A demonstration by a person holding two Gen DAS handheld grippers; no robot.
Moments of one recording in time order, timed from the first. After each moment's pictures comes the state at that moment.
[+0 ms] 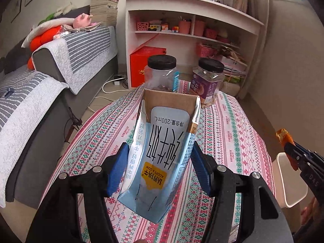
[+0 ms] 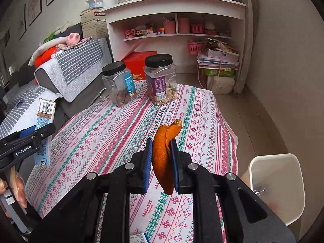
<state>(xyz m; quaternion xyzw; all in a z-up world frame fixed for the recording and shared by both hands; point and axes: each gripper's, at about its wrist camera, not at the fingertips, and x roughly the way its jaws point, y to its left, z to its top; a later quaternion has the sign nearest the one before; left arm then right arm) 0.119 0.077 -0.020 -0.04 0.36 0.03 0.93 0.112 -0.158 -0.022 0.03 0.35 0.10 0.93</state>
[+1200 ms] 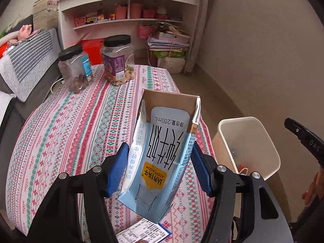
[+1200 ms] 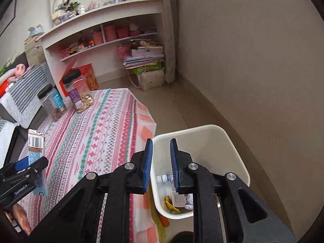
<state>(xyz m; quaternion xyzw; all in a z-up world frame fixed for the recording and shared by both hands) 0.105 -0.114 -0.045 0.01 0.39 -0.12 0.91 0.045 -0.359 -0.032 0.11 0.35 -0.11 0.92</state>
